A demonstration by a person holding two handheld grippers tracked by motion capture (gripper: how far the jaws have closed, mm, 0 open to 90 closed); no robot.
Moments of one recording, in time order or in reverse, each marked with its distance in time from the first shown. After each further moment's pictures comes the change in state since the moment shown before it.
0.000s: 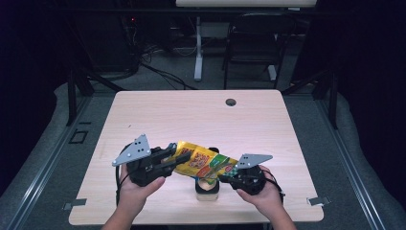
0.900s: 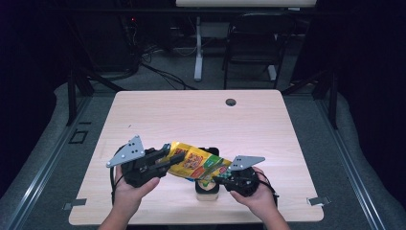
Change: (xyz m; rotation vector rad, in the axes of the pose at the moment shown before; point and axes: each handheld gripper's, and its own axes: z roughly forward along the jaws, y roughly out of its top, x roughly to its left) left arm 0.008 -0.009 -0.012 0.003 0.035 -0.010; right arm 0.011 0.002 0.015 0.004 0.000 -0.004
